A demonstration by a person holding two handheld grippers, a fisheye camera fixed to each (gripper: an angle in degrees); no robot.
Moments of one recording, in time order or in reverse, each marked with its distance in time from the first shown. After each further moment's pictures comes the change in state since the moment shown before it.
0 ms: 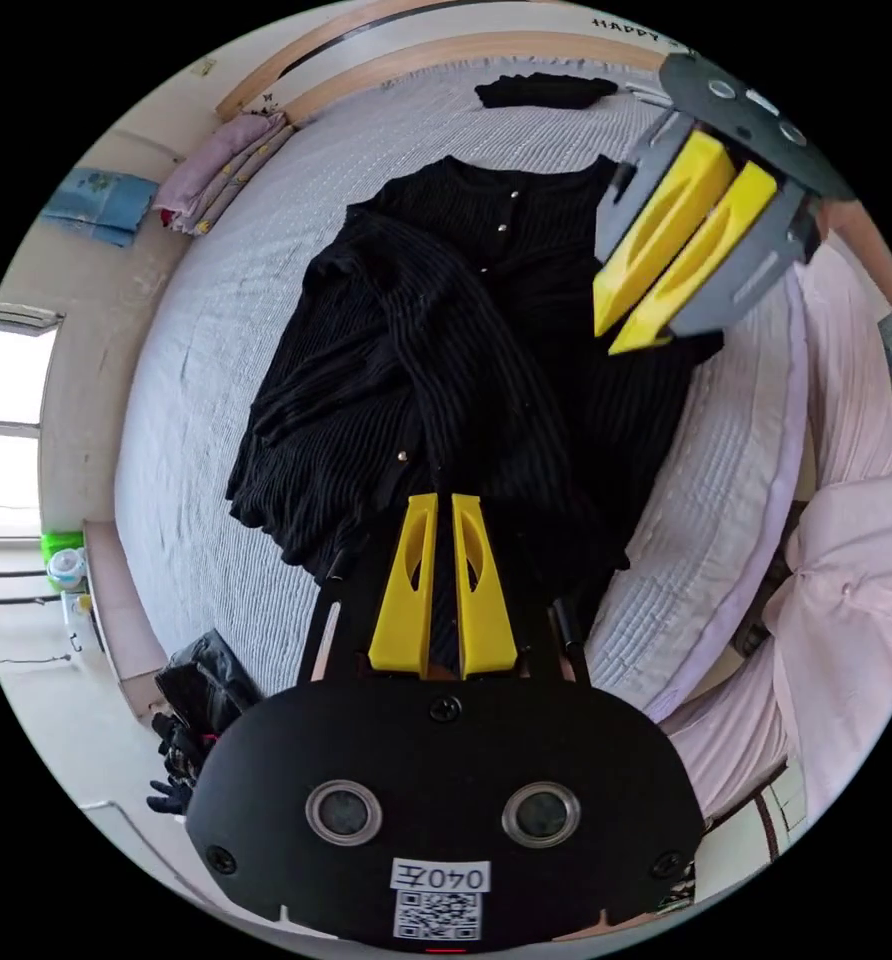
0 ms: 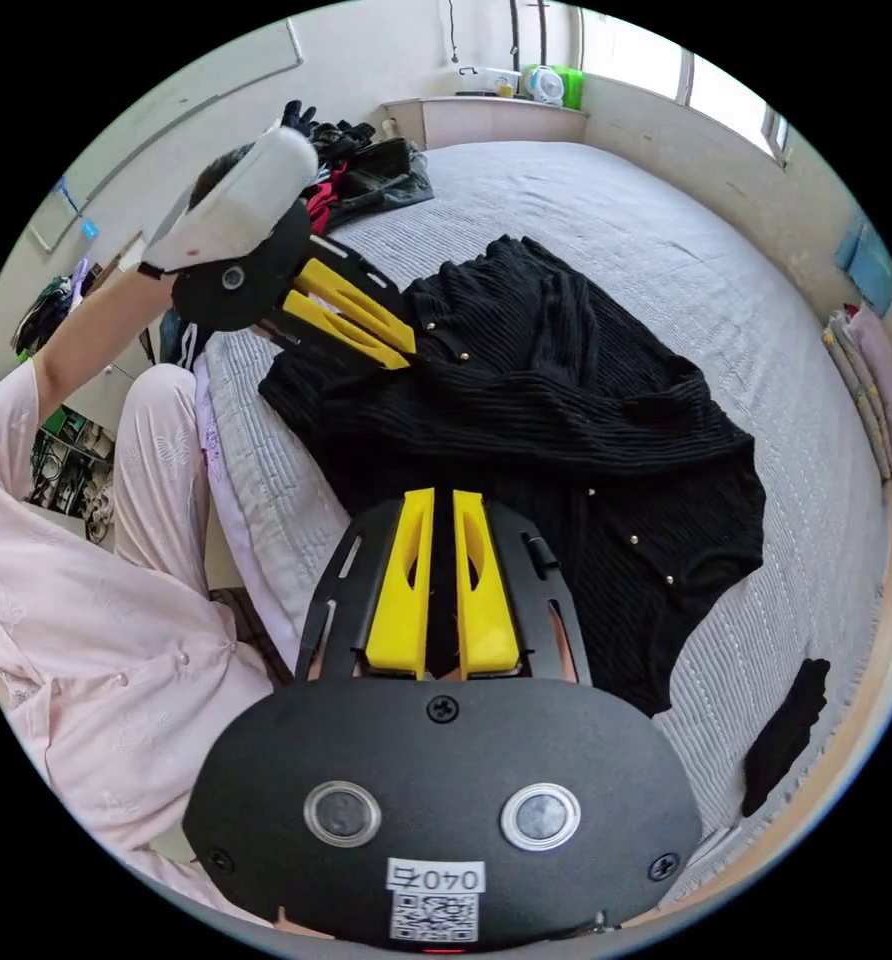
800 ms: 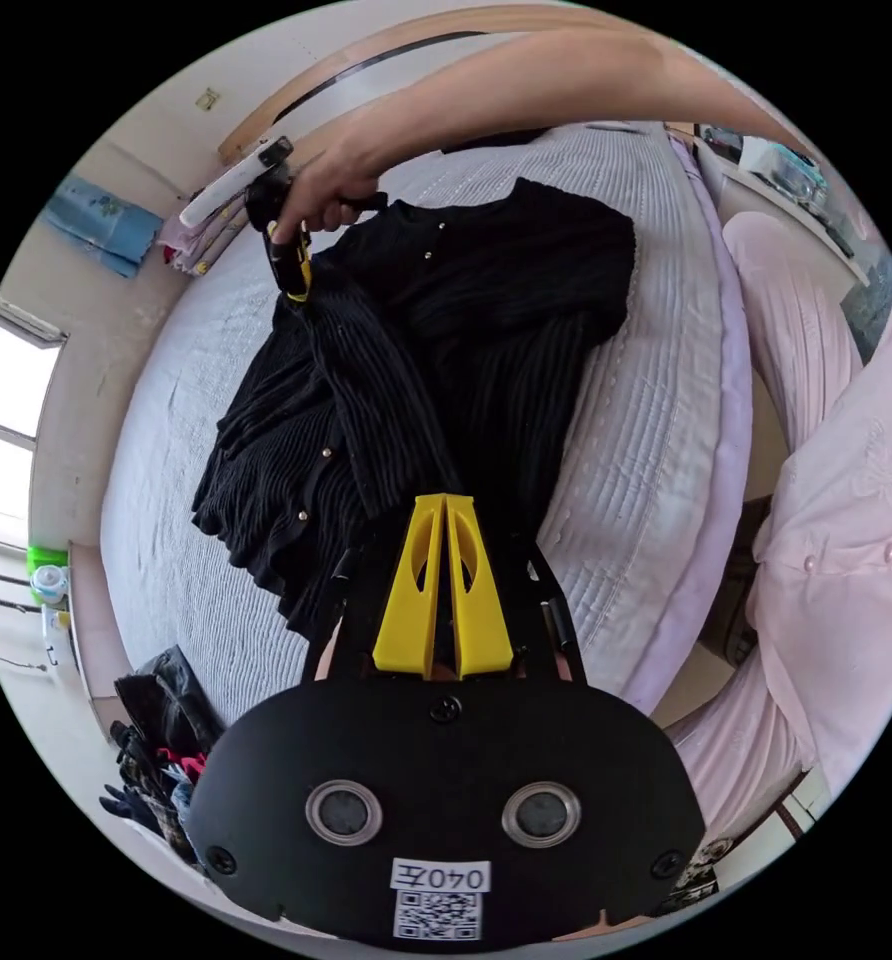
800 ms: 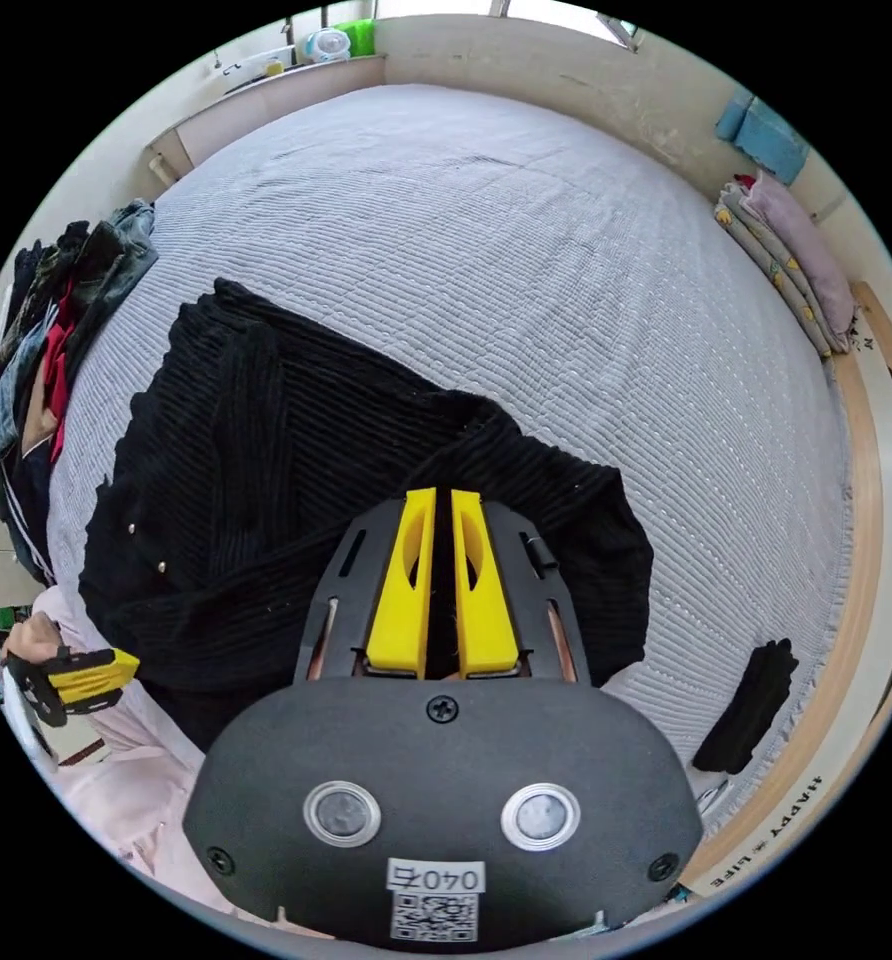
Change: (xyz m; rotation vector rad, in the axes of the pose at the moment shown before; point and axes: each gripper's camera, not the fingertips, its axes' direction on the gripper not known) left arm 0.024 0.032 0.000 0.162 0.095 0.039; right arm 0.142 -0.124 0.081 -0.122 0.178 0.313
